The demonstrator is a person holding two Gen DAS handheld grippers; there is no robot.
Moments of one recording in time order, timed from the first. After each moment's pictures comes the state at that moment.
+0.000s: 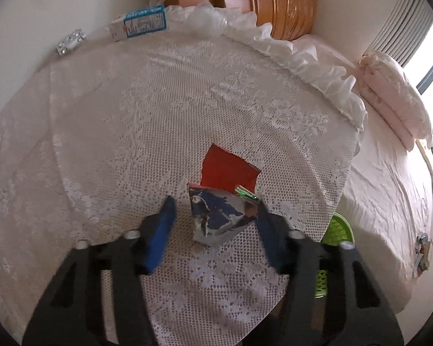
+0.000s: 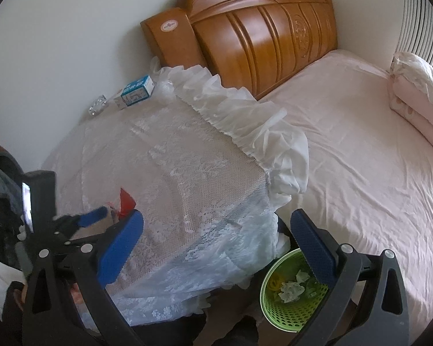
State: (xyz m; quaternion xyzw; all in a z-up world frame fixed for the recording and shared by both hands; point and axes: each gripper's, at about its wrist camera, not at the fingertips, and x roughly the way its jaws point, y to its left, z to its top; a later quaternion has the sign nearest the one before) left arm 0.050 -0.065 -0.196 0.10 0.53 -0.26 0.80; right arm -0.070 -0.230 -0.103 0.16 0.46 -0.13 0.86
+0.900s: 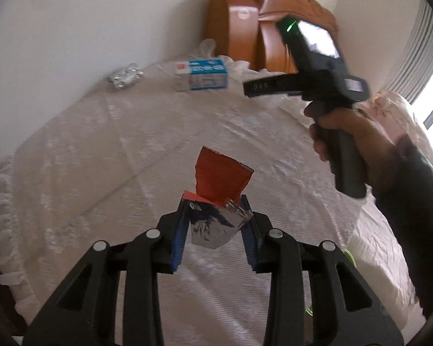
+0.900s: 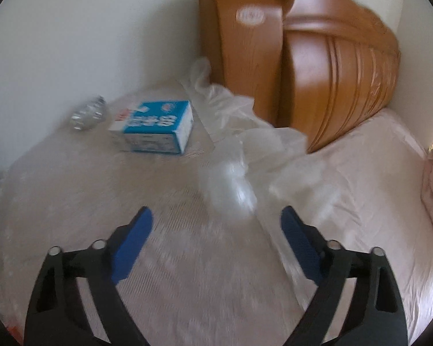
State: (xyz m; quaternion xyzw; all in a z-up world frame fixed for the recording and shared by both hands) left arm 0.104 0.017 -0.115 0.06 0.48 -0.22 0.85; right arm 0.250 -0.194 -0.179 0.03 0.51 -0.08 0.85
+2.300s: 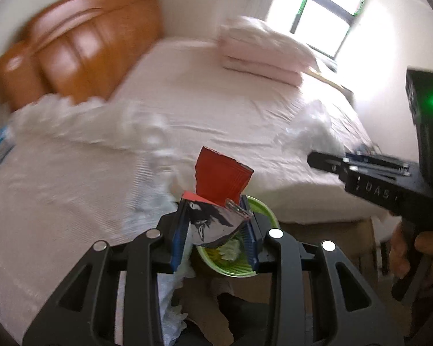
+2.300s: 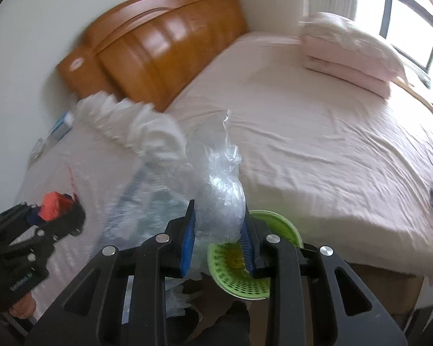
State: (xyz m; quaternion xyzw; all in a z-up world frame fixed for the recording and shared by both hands) left arm -0.091 -0.196 -0.104 0.21 0.43 -0.56 0.68; right arm -0.219 -0.310 -0.090 0.23 0.42 -0.34 0.81
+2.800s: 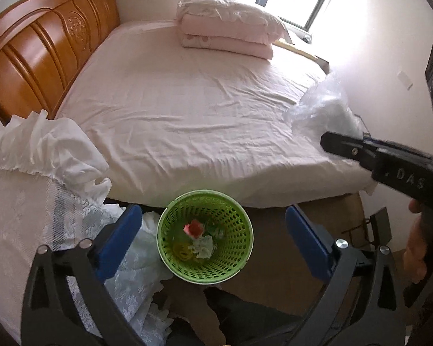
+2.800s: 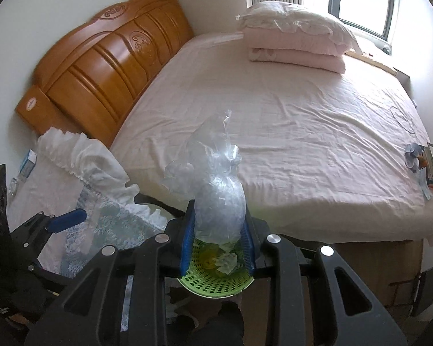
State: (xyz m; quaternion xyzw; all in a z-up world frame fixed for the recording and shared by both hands) left arm -0.141 -0.272 -0.135 0.24 0.45 -0.59 0.62; right arm -0.299 -0.374 -0.099 0.28 0.41 -0.39 0.78
